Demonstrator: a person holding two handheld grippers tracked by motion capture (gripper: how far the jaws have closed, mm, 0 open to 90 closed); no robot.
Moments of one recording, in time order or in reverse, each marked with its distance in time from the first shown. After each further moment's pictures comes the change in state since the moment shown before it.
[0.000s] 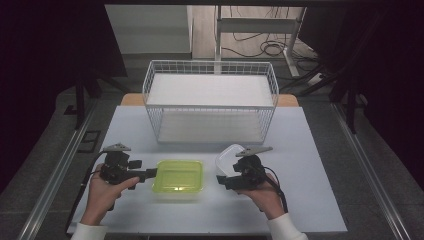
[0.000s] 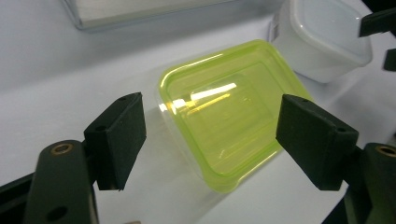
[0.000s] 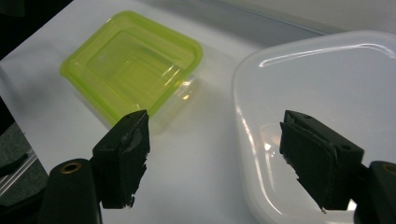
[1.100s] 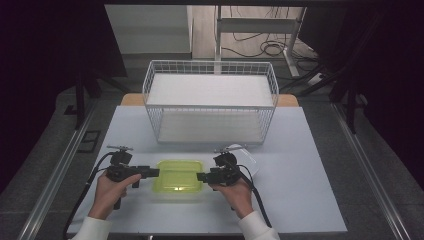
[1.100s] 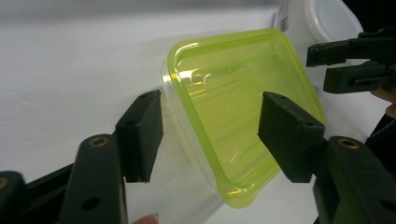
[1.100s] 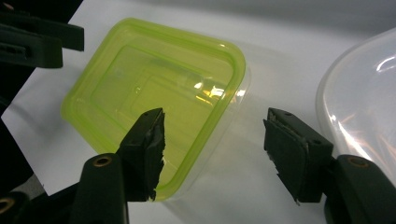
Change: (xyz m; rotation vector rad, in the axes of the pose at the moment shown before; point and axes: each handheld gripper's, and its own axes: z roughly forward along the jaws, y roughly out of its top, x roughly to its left) left arm 0.033 -0.010 0.033 0.054 -0.124 -0.154; right arm 0.019 0.012 0.065 0.046 0.040 0.207
